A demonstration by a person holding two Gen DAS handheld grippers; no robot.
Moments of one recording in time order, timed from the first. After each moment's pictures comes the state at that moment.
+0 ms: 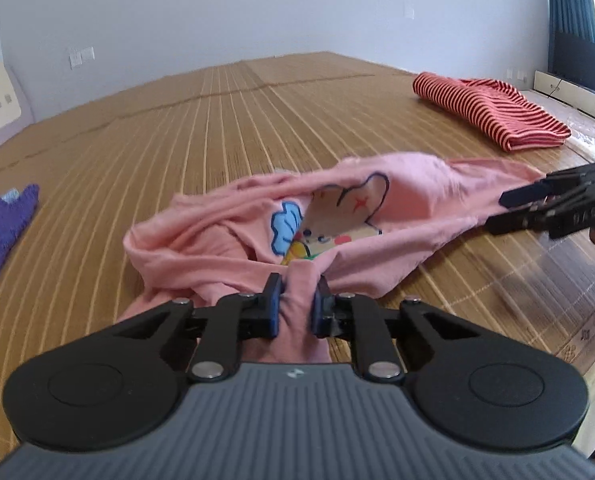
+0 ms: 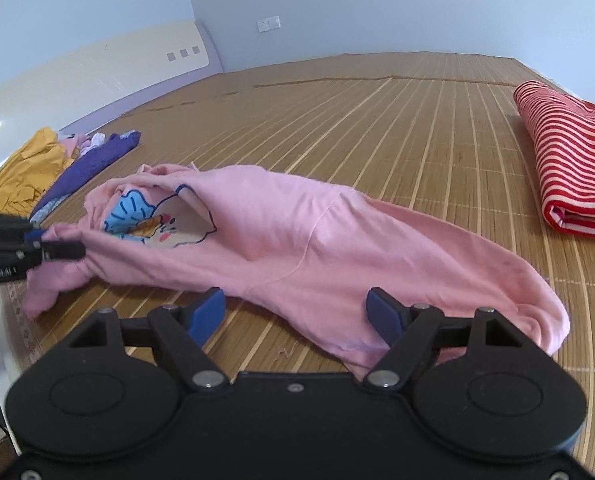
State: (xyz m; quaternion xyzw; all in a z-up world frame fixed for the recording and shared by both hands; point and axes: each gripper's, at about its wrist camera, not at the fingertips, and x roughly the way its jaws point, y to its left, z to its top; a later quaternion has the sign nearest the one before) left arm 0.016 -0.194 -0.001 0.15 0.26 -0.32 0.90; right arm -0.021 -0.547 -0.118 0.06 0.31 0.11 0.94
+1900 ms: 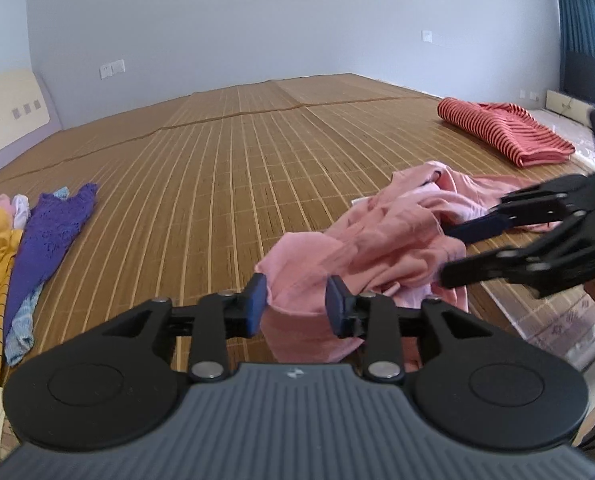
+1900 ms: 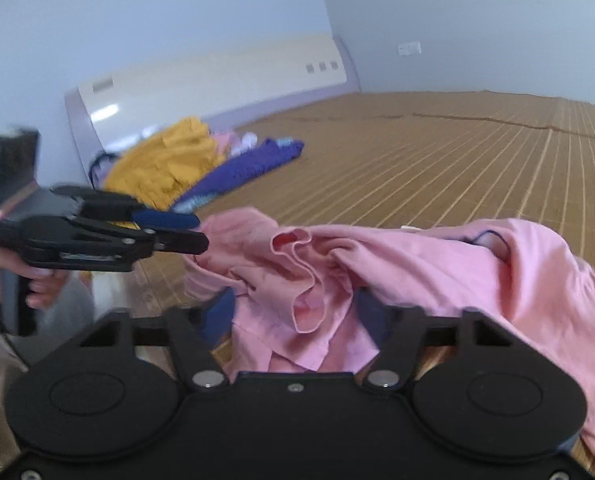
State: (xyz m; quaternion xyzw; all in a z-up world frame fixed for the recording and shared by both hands) left arm -0.015 -0.103 0.026 0.14 0.23 -0.29 0.92; right arm -0.031 -0.407 -0.087 0.01 0.26 0.30 0.92
